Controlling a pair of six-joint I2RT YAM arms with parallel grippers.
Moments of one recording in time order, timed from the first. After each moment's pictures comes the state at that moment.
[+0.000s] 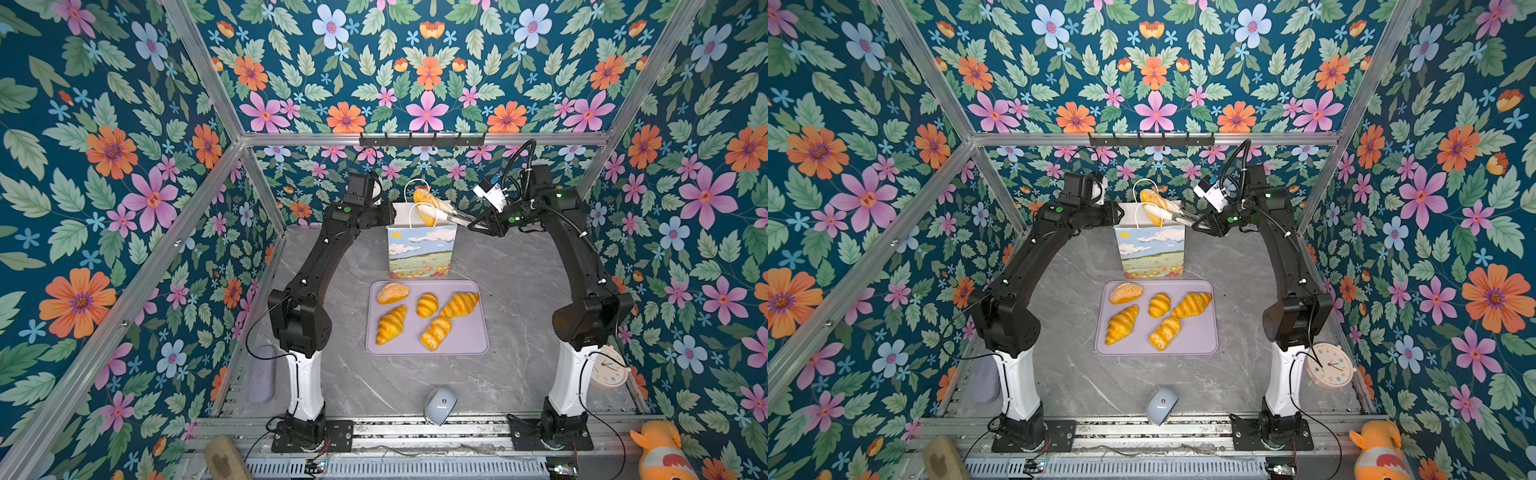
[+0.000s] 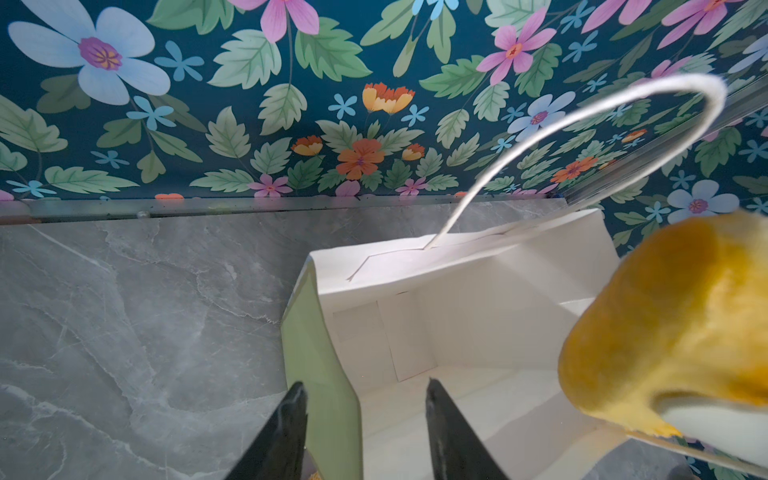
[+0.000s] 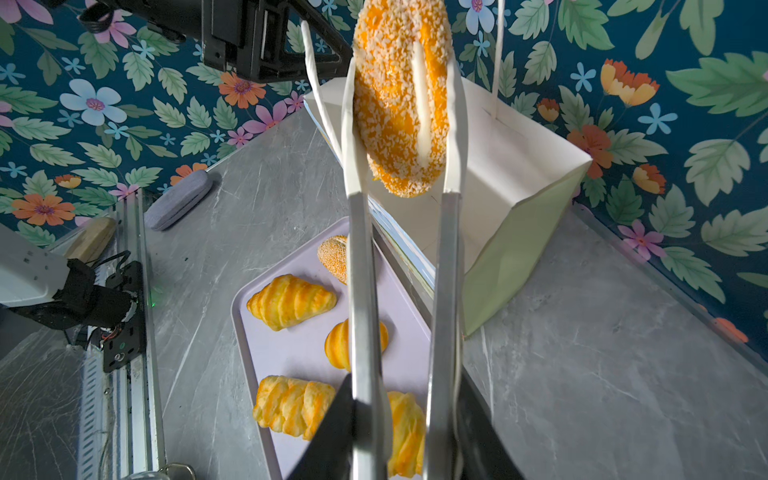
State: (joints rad) left arm -0.35 2.01 2.13 -0.74 0.18 -0.31; right arm 0.13 2.04 2.35 -1.21 -0.77 -0.52
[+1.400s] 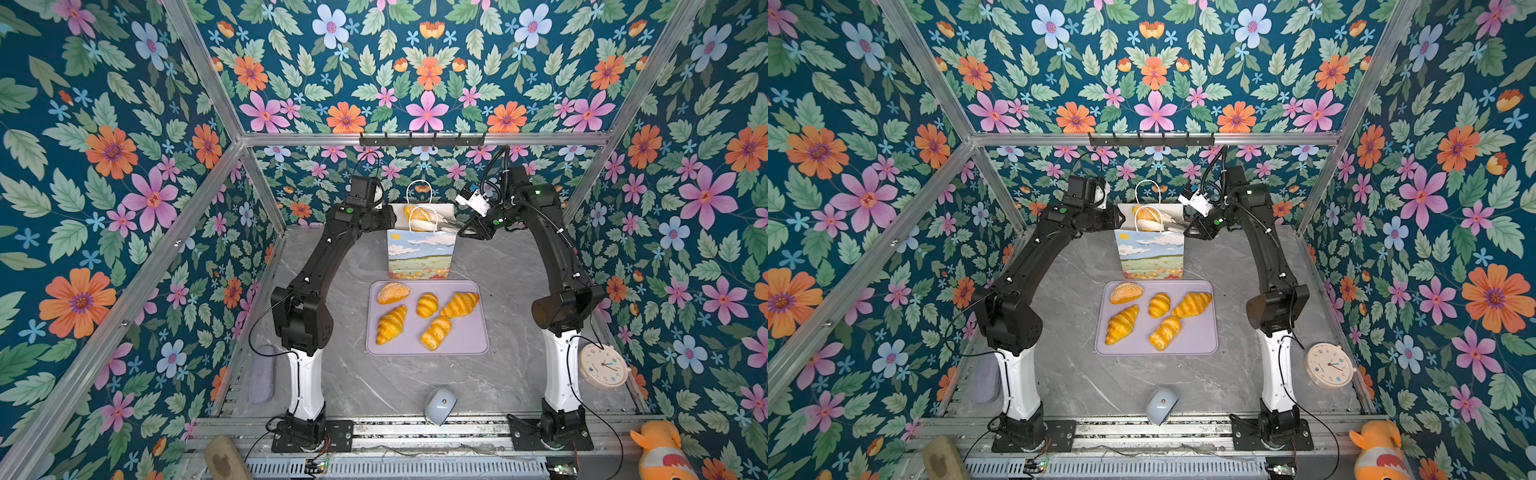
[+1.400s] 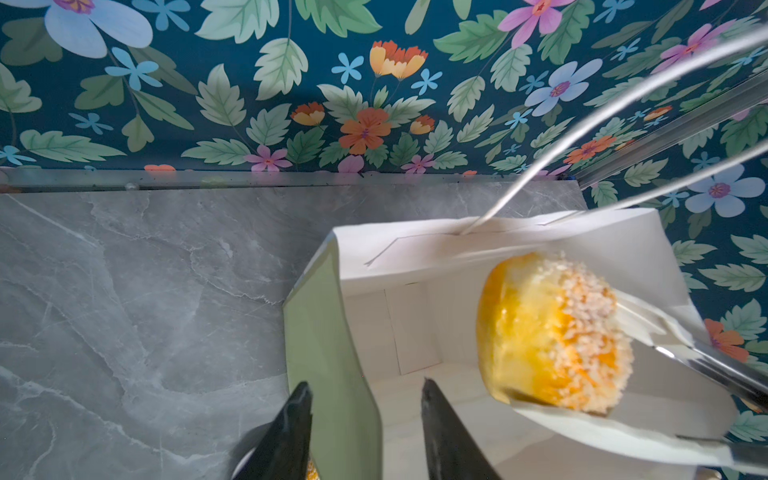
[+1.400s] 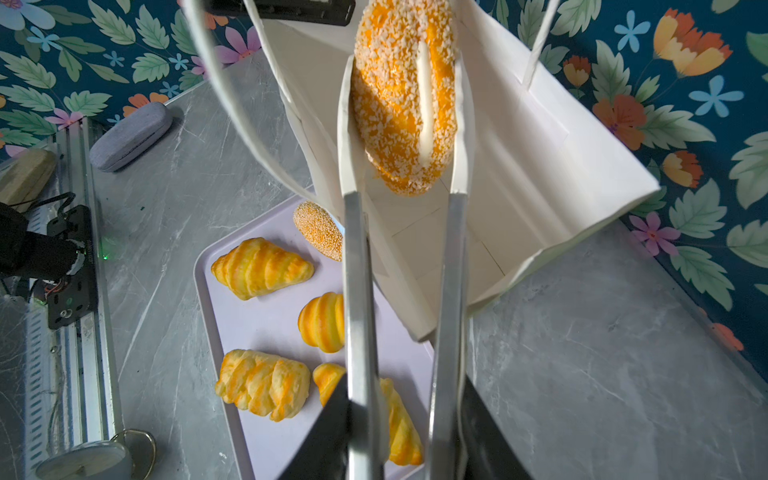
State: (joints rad) left arm -0.35 2.03 2.12 -0.77 0.19 -0.32; right arm 0.21 2.24 2.65 -1.41 -0.63 -0.63
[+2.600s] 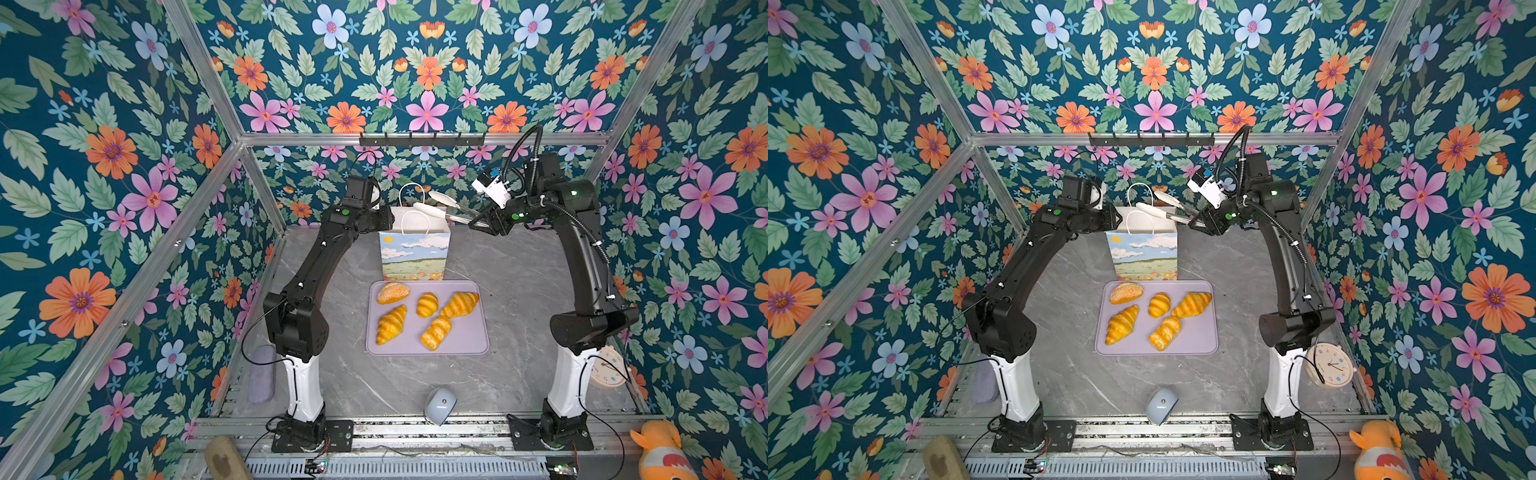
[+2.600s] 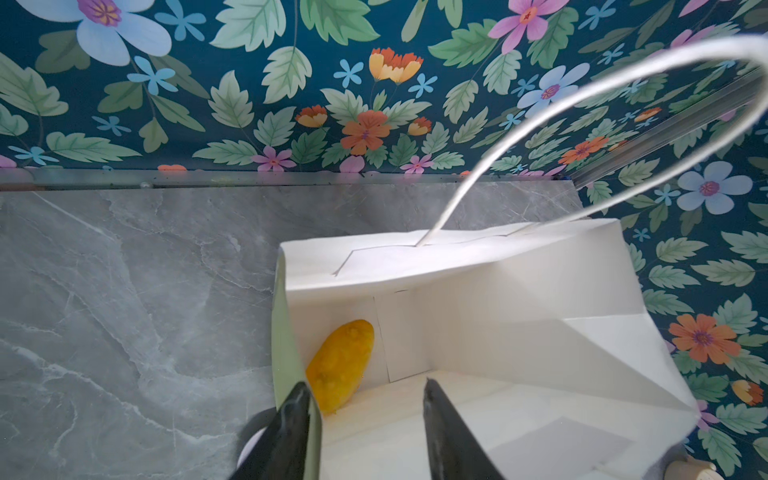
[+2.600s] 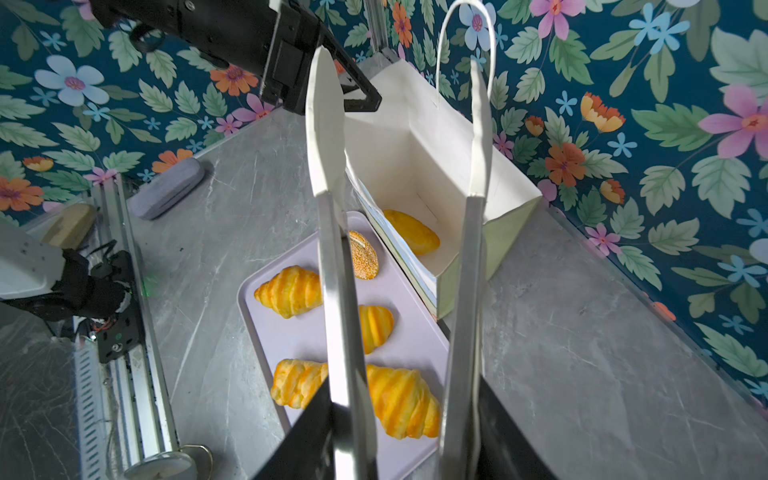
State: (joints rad) left arm -0.35 1.96 2.07 -0.77 0.18 -0.31; right arm 0.21 1.96 2.55 -1.41 -0.62 -0.48
